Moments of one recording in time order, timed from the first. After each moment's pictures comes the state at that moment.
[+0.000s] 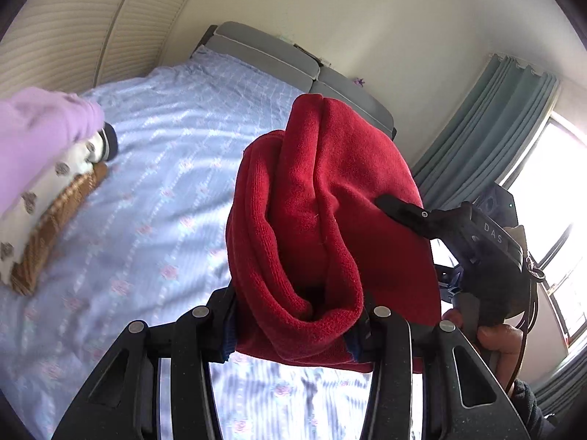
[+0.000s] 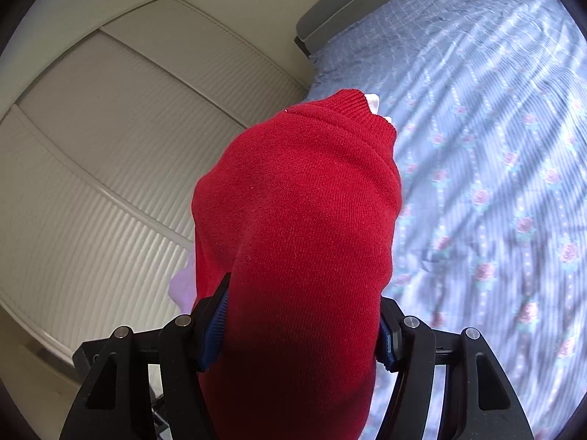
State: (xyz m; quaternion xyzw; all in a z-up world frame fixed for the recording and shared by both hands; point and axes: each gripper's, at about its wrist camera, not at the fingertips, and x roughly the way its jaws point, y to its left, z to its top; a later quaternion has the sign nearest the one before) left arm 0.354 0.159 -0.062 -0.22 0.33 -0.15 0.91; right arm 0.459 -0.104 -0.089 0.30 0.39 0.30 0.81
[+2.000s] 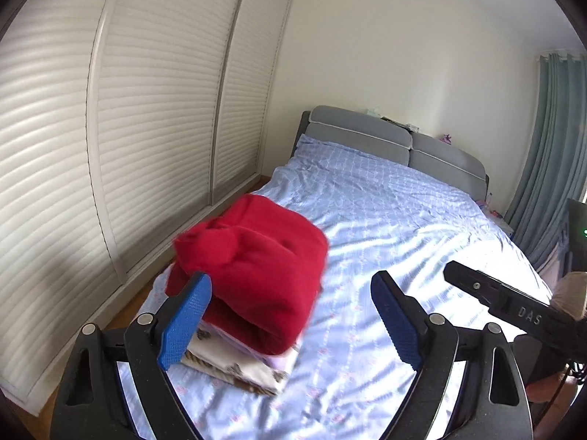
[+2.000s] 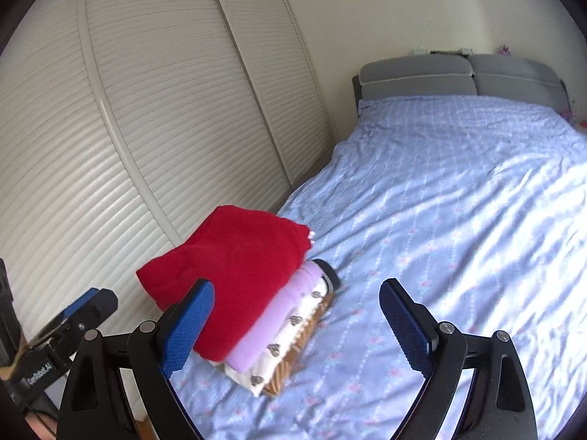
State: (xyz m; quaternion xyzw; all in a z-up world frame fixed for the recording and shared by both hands) left arm 0.297 0.325 0.043 -0.10 0.24 0.06 0.96; right arm 0.402 0.129 0.034 0.07 0.30 0.25 0.92
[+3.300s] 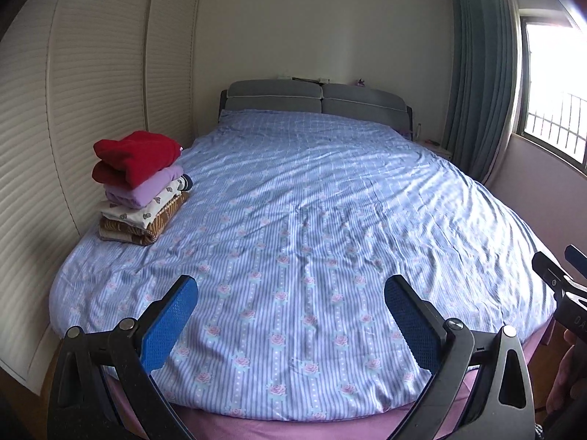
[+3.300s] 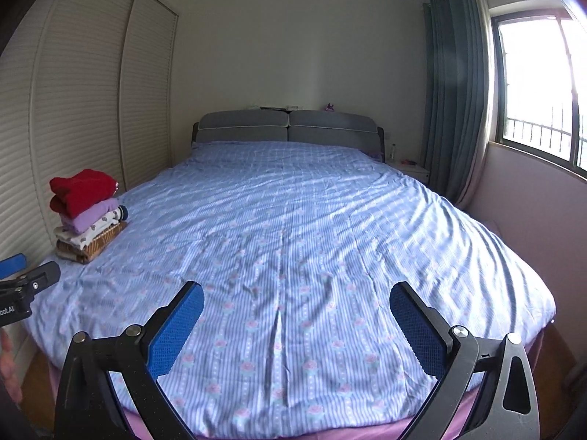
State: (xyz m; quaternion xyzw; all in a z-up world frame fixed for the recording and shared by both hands) left arm 0.035 0.021 -0.010 -0.01 0.27 -0.03 0.96; right arm 0.006 -0.219 0.008 -0.01 0.22 -0.06 0.97
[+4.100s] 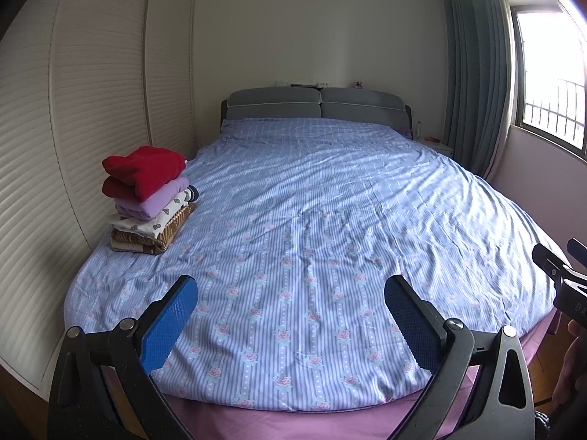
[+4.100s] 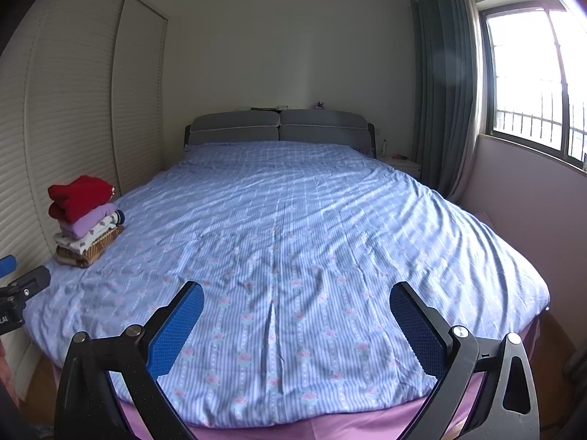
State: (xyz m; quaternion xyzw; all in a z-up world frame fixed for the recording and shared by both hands) left arm 0.010 0.008 0.004 0.01 0.26 -0.03 0.96; right arm -0.014 -0.232 0.013 0.00 0.22 -0.08 0.97
